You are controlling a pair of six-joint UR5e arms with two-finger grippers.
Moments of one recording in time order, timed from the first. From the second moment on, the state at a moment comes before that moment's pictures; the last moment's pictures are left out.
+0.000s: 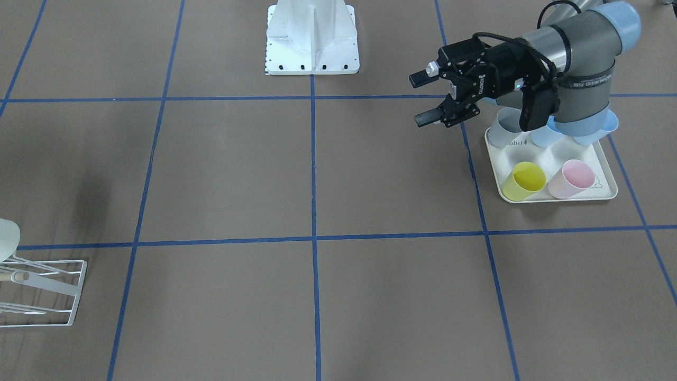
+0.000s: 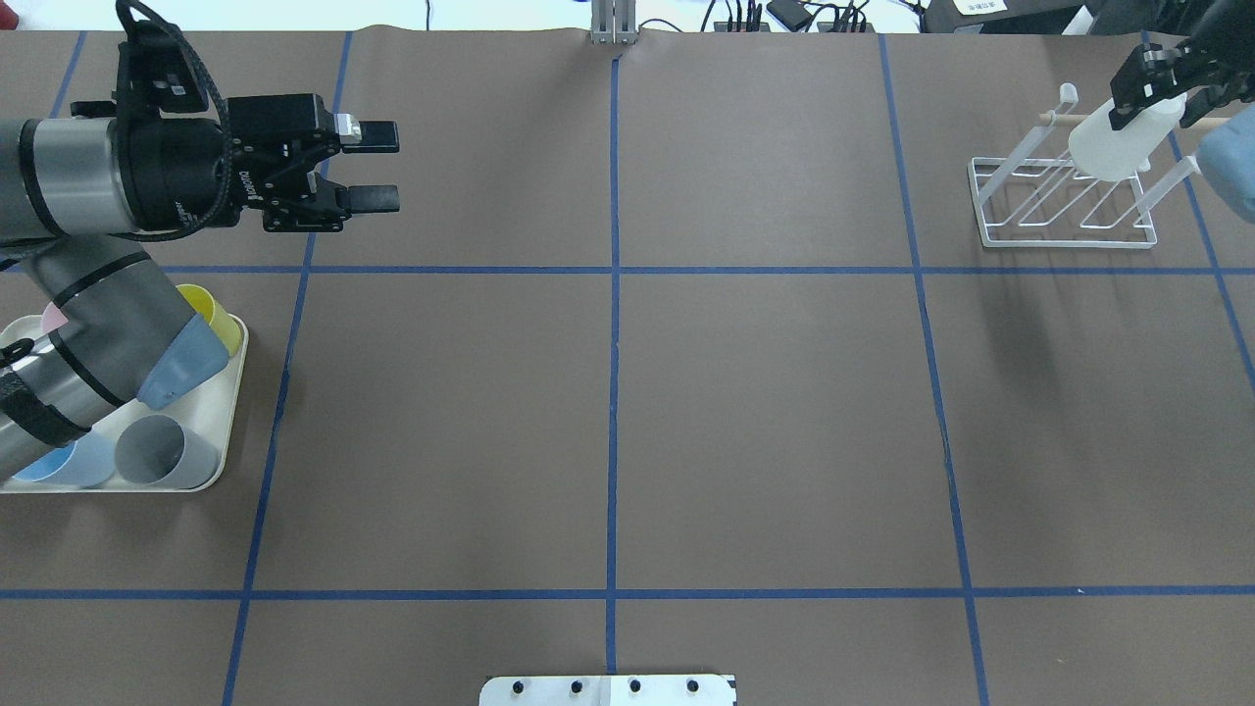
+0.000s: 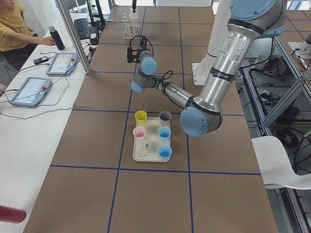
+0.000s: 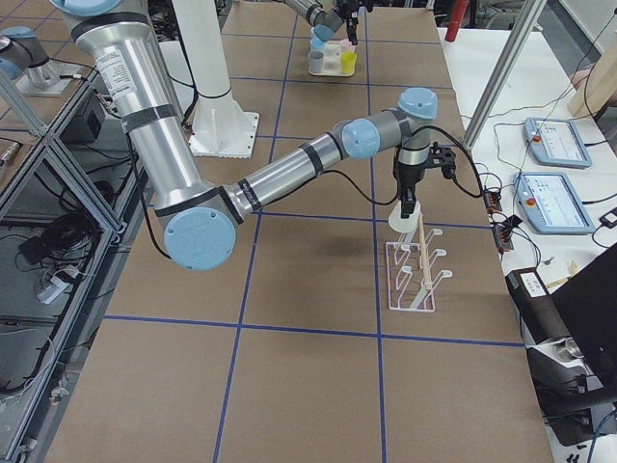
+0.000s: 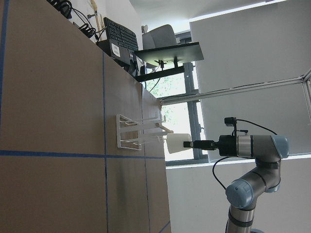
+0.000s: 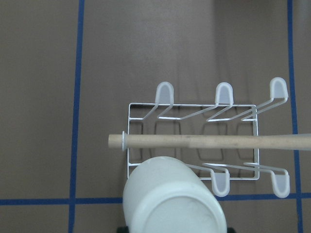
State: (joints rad) left arm -0.87 -1.99 -1.58 -3.31 -2.09 -1.93; right arm 1.28 -1.18 1.70 -1.72 2.18 0.47
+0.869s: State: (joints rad) left arm -0.87 -2.00 -1.58 -3.31 -2.09 -1.93; right arm 1.27 -1.18 1.66 -1.70 2.20 0.48
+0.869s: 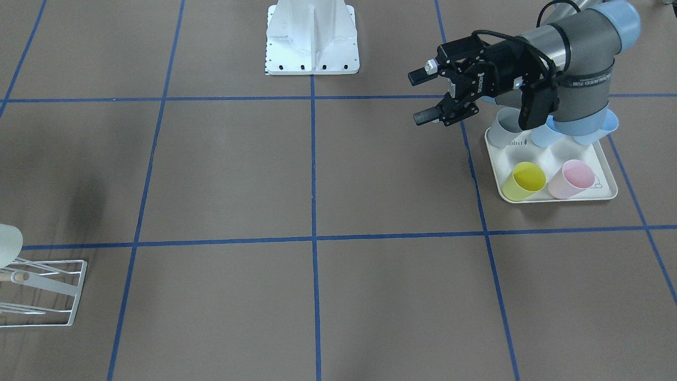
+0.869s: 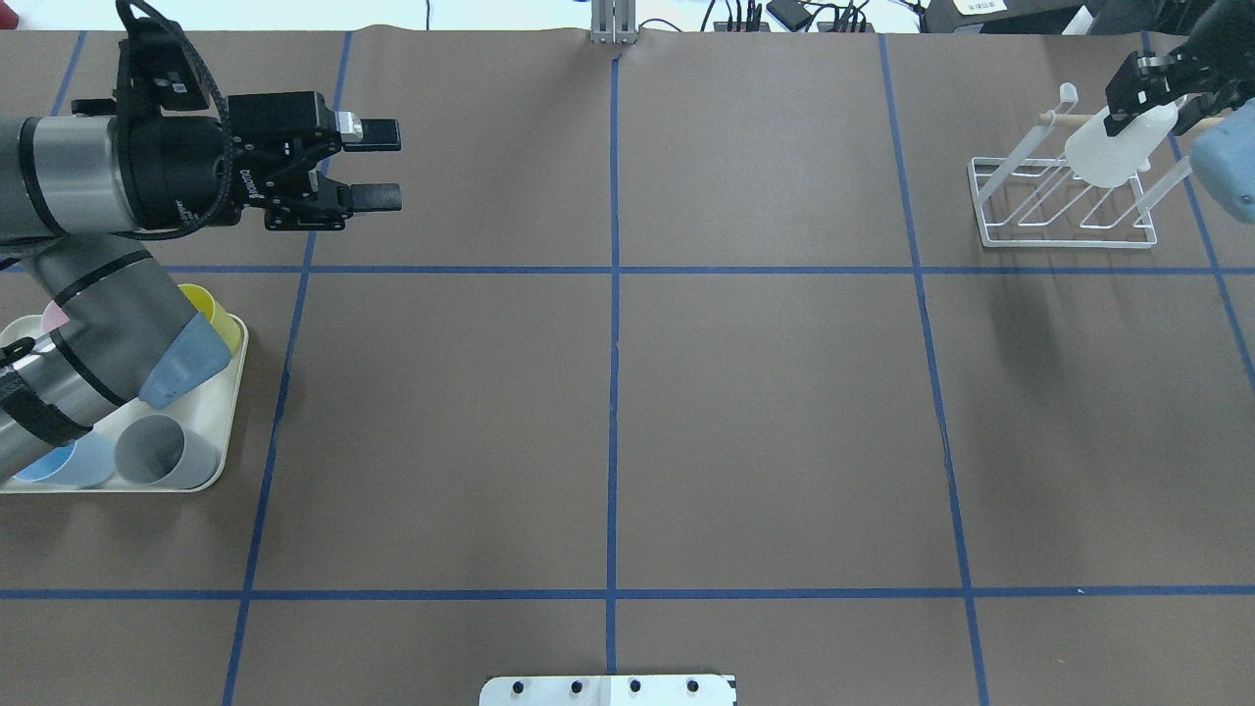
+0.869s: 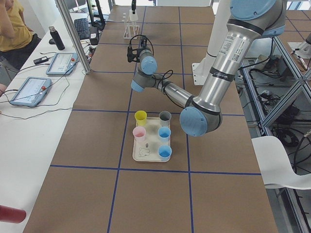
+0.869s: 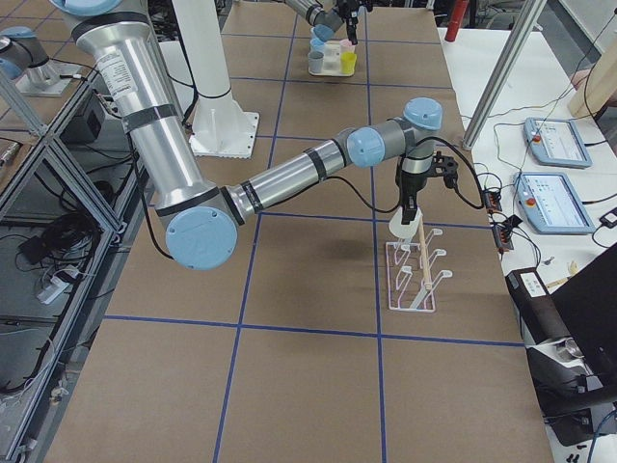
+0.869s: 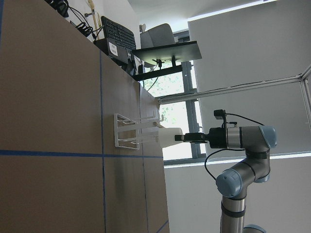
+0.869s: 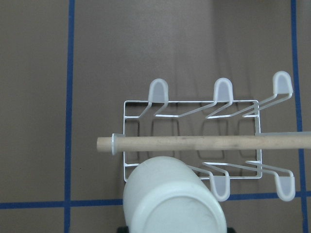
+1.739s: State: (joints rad) left arm -0.87 -1.99 -1.58 -3.31 -2.09 -1.92; right arm 1.22 -1.18 1.59 -1.68 2.20 0.47
